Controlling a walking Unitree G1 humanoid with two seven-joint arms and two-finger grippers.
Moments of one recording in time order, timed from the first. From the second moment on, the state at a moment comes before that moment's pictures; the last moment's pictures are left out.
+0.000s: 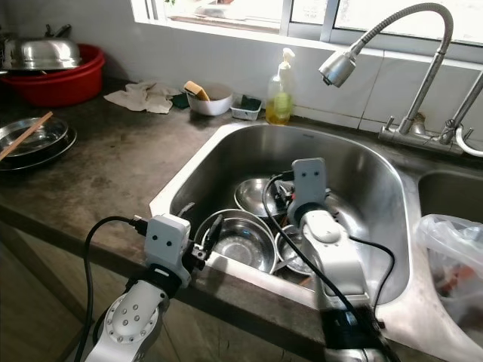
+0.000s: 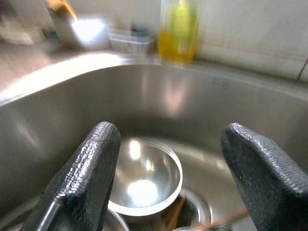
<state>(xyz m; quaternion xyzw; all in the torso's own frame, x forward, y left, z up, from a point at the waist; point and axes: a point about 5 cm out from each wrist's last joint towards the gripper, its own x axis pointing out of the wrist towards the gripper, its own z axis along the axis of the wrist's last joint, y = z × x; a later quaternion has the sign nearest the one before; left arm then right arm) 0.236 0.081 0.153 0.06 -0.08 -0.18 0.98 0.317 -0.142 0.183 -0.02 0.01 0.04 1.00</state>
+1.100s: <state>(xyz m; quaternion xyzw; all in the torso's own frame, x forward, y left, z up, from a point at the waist) 0.238 0.083 0.155 0.06 -0.09 -0.19 0.98 0.254 -0.143 0.200 -0.03 -0.11 0.02 0.99</state>
